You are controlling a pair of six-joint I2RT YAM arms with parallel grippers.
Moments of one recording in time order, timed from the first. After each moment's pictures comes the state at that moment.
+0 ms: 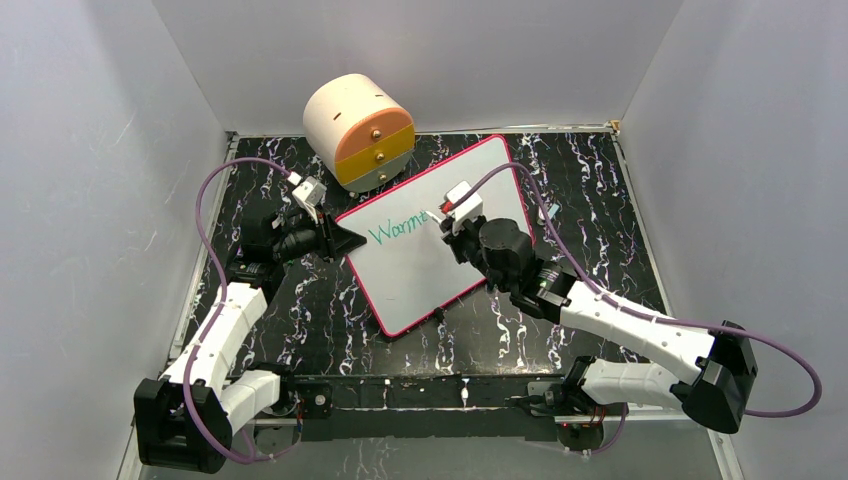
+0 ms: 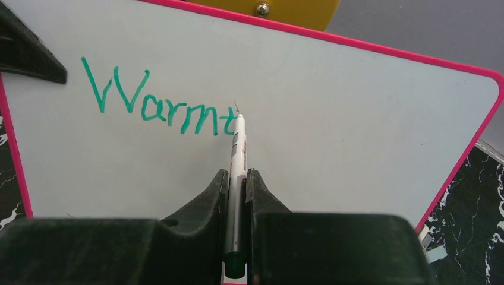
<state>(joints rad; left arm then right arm) -0.13 1.03 0.68 -0.03 0.83 -0.17 1.00 1.11 0.88 0.00 0.35 -0.11</state>
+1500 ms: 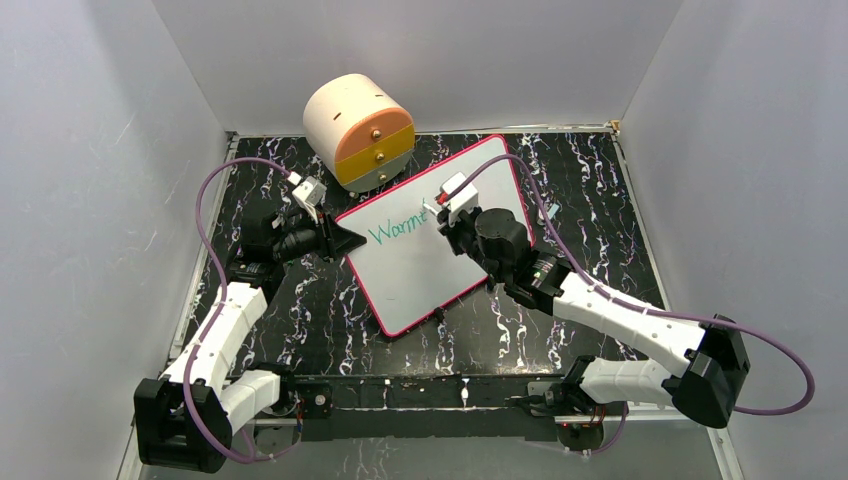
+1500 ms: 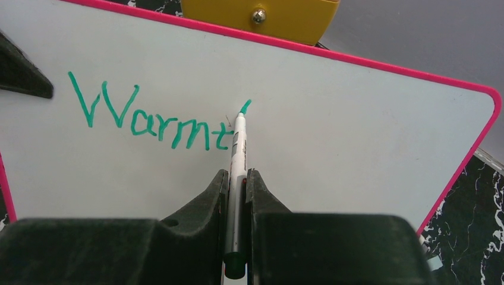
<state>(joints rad) -0.13 1.03 0.68 -0.03 0.83 -0.16 0.96 1.17 0.93 0.02 0.31 -0.13</state>
